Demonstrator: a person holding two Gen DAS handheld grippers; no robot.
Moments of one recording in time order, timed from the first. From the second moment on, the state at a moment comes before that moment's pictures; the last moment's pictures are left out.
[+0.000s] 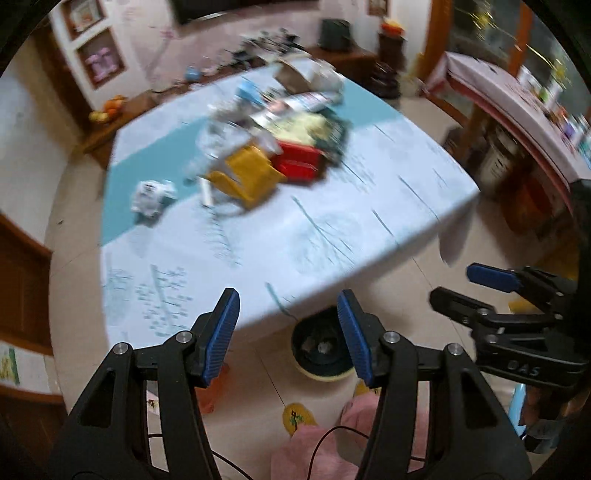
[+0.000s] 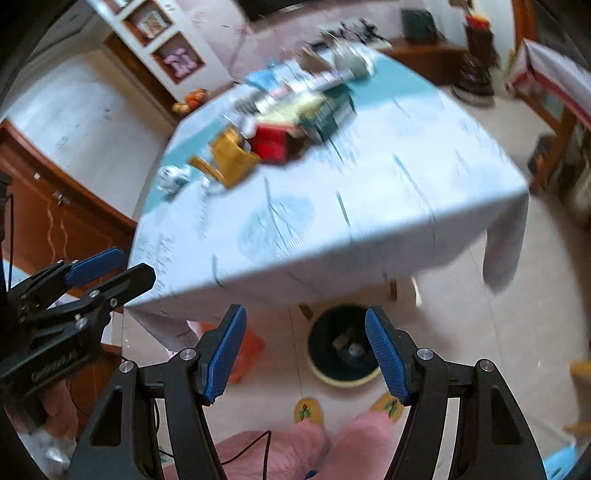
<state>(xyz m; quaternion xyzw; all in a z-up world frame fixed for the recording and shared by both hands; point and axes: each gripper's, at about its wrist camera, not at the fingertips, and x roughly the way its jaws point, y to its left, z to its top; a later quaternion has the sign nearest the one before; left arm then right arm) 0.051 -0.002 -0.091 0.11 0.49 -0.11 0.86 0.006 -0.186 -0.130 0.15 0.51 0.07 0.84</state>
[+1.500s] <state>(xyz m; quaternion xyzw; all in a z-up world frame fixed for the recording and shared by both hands) 0.333 0.221 -0.173 -0.11 0.62 -0.05 0.78 0.294 -0.045 -0.195 0.07 0.55 0.07 0.83</state>
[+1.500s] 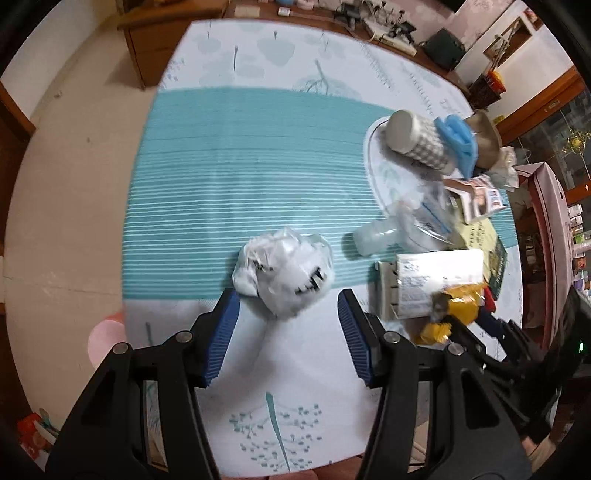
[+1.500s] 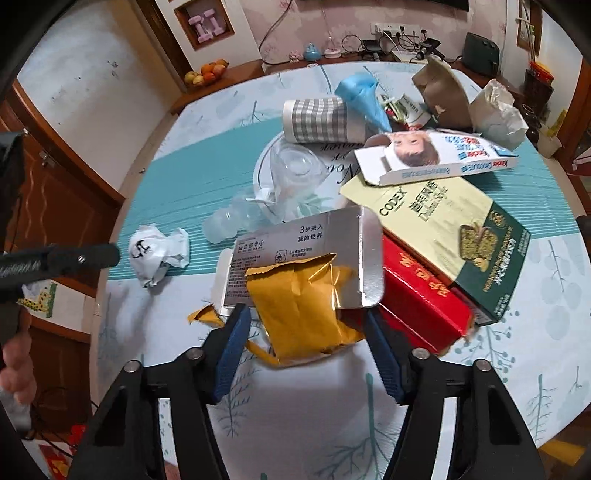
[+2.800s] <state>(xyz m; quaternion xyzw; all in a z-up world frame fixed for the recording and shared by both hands) 0.284 0.170 -0.140 -0.07 0.56 -0.06 0.82 0.245 -0.054 -0.133 0.05 0.54 0.11 0.84</state>
